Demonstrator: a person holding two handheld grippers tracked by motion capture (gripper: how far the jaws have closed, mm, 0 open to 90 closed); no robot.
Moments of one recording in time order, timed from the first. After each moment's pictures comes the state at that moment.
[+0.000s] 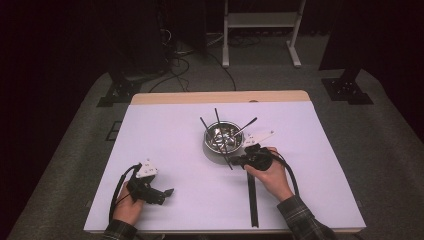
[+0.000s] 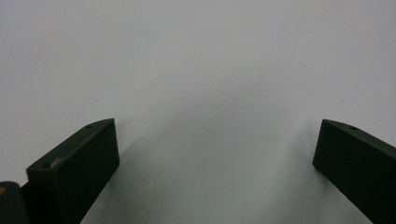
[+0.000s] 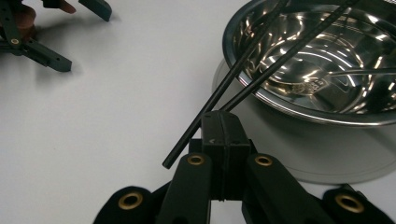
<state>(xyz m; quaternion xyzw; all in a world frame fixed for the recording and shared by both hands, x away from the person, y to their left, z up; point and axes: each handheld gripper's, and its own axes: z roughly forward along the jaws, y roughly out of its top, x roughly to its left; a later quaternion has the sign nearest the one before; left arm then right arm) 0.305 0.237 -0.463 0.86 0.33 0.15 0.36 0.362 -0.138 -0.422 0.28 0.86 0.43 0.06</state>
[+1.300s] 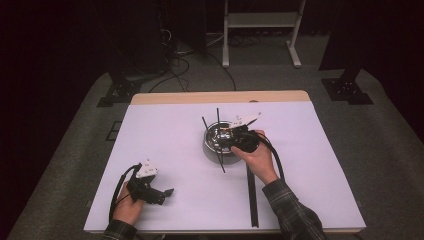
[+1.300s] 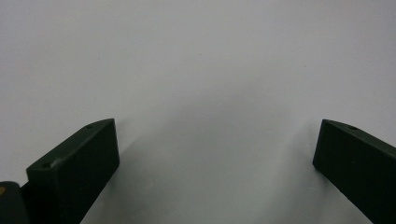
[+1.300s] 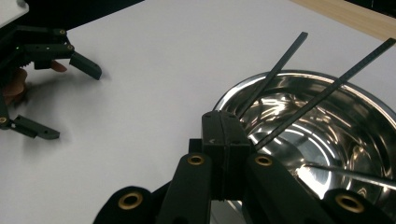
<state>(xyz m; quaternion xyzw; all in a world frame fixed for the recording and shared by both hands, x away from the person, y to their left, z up) 0.305 0.237 -0.463 0.86 0.33 0.15 0.36 0.399 -0.104 -0.388 0.29 0.84 0.45 0.07</state>
